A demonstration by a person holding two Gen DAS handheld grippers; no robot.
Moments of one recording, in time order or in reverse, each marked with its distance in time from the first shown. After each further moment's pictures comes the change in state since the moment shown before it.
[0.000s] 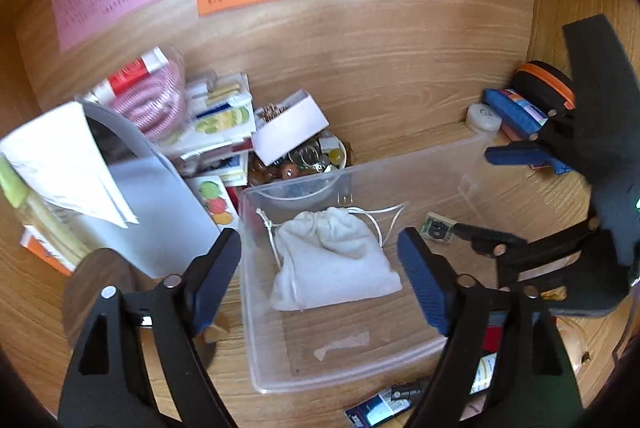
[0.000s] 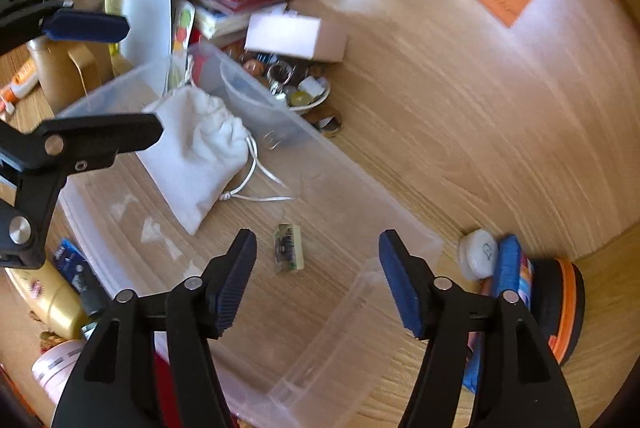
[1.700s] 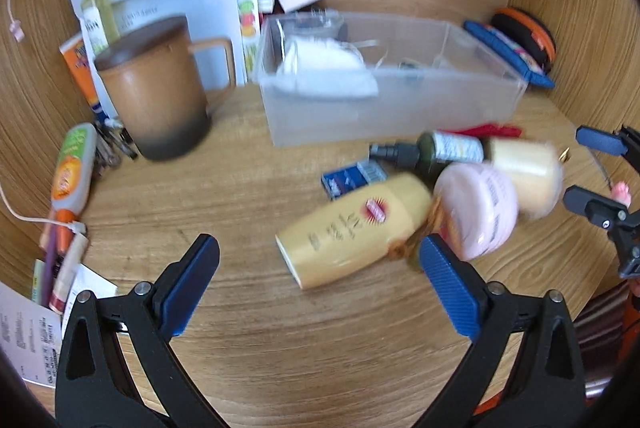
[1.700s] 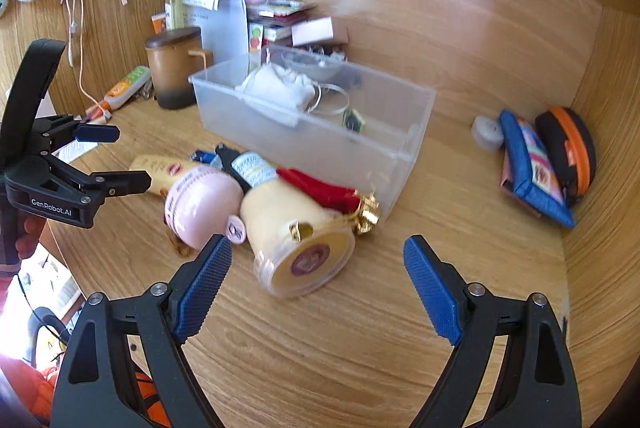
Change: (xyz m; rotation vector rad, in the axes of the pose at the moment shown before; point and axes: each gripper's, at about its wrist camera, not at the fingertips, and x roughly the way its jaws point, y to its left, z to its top) left arm -0.060 -0.010 -0.158 -0.131 0.146 -0.027; right arm -0.093 0.061 -0.157 0.265 -0.164 0.139
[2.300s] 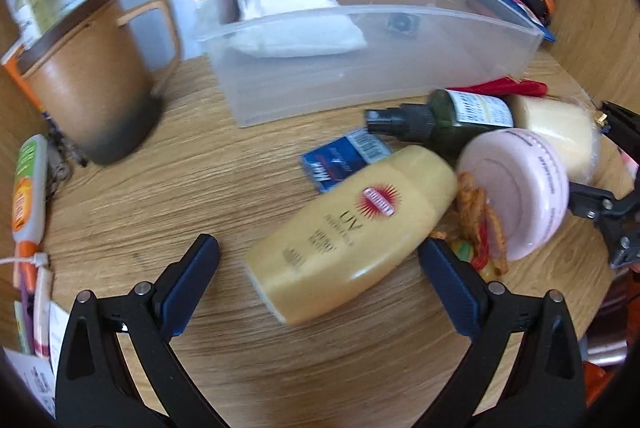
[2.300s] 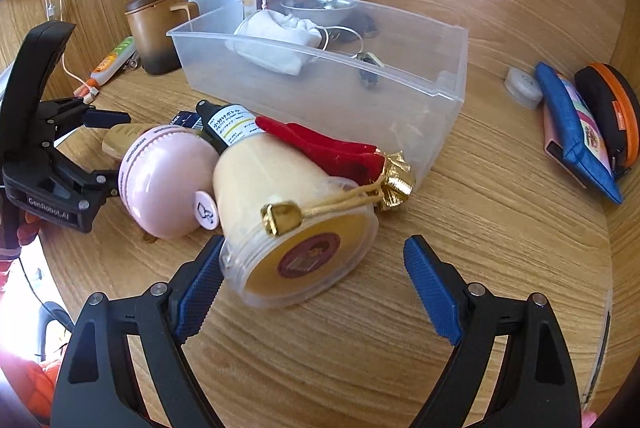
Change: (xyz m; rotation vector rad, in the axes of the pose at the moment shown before) left arm 0.046 -0.006 0.008 0.106 0.132 -0.075; right arm 0.056 -0.009 -0.007 0.036 0.128 0.088
